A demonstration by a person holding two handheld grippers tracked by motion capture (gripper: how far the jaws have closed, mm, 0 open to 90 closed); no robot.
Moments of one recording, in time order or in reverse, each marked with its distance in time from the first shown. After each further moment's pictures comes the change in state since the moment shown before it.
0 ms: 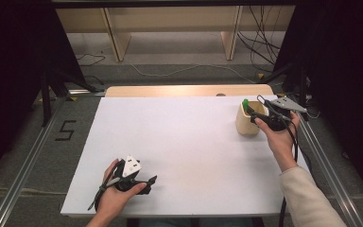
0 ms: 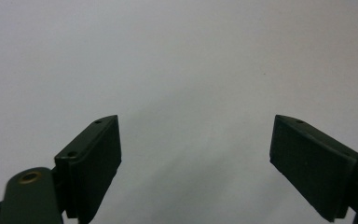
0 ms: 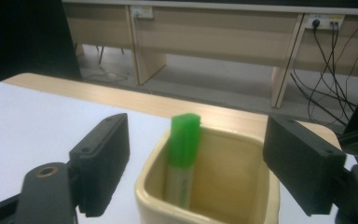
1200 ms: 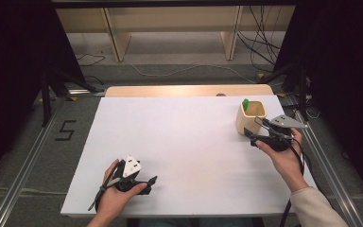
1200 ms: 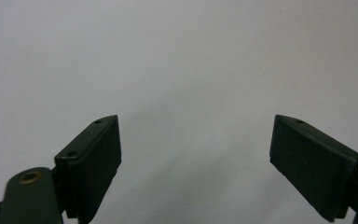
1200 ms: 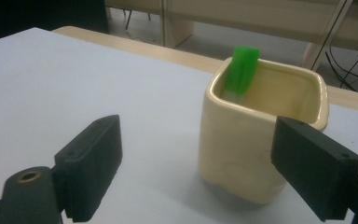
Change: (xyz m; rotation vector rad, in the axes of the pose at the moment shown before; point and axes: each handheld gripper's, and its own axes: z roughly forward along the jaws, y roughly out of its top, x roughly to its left) left arm -0.001 -0.001 0.000 0.004 0.000 -0.003; right arm 0.025 -0.026 -0.045 0.120 0.110 -0.060
